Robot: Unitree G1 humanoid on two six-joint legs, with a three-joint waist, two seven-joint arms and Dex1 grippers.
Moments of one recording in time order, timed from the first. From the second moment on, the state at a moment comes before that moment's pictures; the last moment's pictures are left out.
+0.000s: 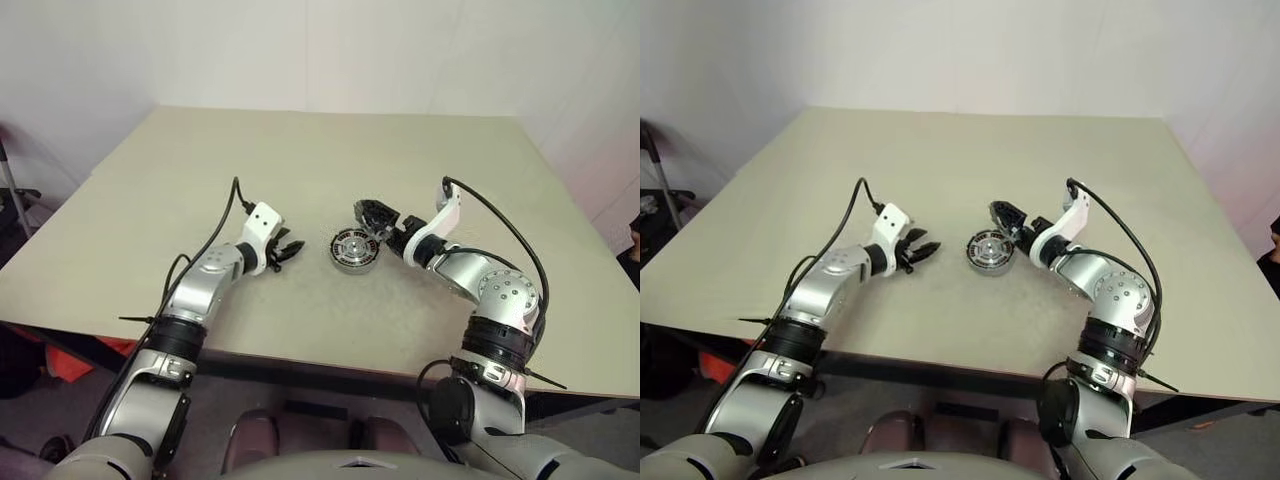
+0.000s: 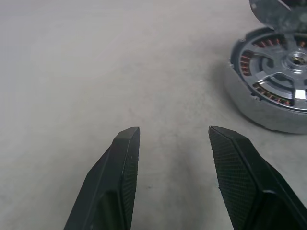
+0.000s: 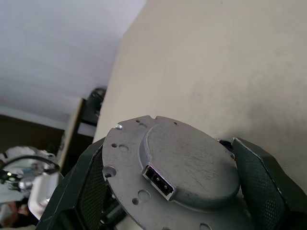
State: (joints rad) left arm -0.52 0.28 -0.13 0.32 -0.11 0.34 -0.63; right arm -0.52 -0.03 -0.54 -0.02 0.87 1.18 0.02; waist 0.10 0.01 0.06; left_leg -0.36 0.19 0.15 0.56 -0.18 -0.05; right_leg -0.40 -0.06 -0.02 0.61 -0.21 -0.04
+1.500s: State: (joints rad) left arm -0.50 0.30 -0.11 0.30 -0.14 0.33 -0.68; right arm -0.32 -0.39 0.17 -0.09 0.29 0.47 0.56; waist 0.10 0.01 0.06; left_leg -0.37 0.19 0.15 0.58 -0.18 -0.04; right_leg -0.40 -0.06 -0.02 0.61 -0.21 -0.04
